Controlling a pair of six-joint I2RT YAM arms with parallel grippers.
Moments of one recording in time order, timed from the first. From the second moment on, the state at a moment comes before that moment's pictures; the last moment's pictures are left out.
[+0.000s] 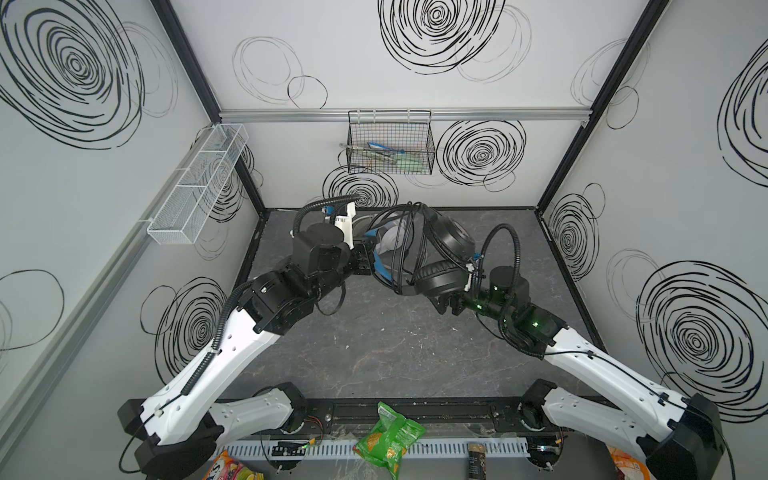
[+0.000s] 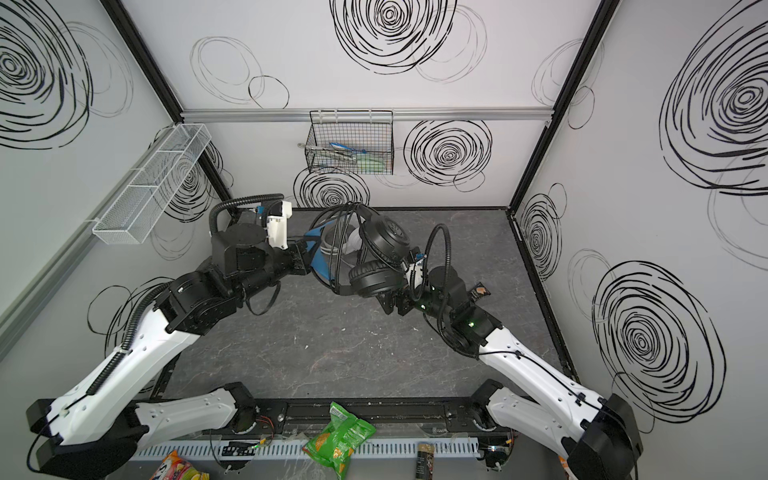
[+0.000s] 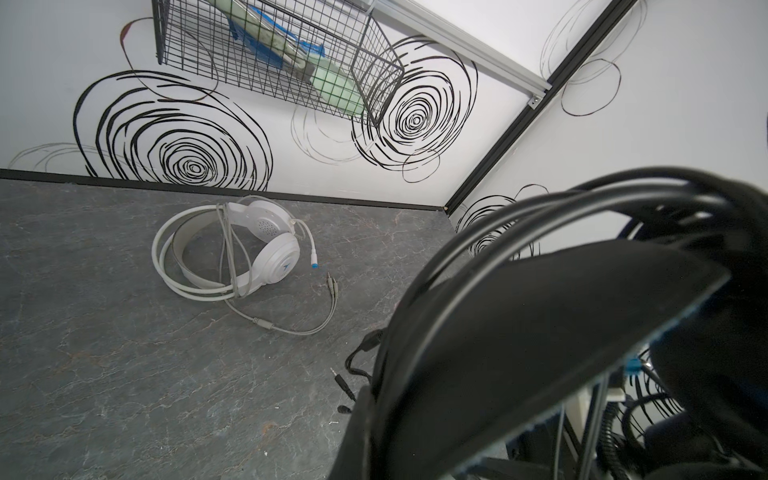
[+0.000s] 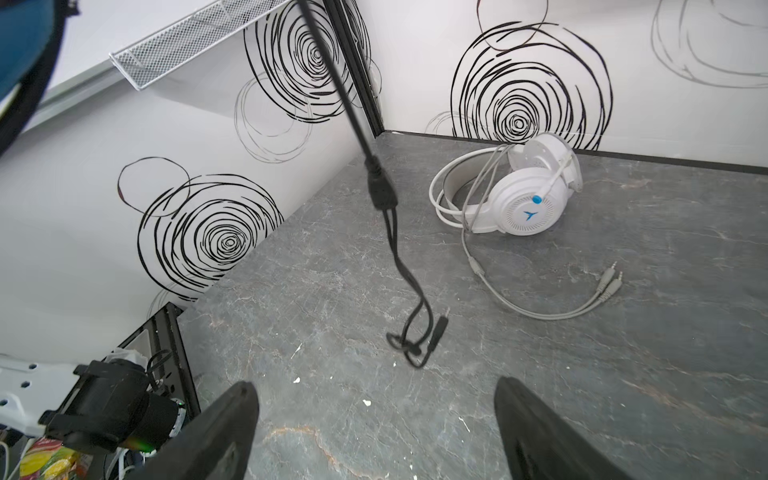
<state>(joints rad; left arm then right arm) -0.72 1.10 1.42 -0.67 -0.18 -0.57 0.69 0.99 0.71 0.01 -0.25 0.32</state>
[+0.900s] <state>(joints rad) -0.79 1.11 1.45 -0.66 -0.21 -0.61 0.62 1.41 0.84 0.11 -0.41 0.38</state>
